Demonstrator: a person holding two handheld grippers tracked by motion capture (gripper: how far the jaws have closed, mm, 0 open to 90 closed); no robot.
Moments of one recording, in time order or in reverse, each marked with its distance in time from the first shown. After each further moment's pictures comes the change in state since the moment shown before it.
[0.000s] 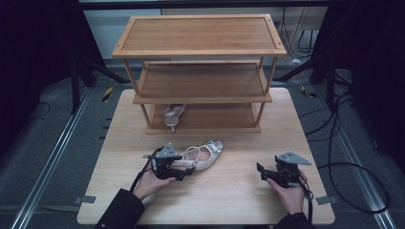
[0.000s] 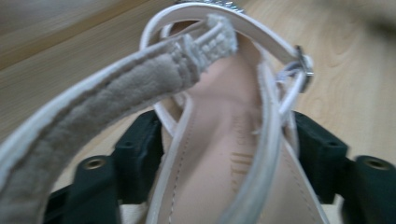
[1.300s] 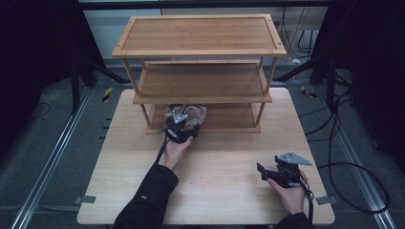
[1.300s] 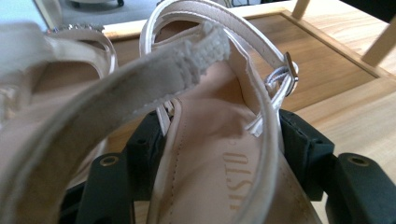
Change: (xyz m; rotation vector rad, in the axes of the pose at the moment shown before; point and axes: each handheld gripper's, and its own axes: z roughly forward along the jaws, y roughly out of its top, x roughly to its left) left arm 0.049 0.082 0.057 -0.150 0.499 -0.223; right arm -0.002 -0.001 0.000 -0.007 0.010 0.003
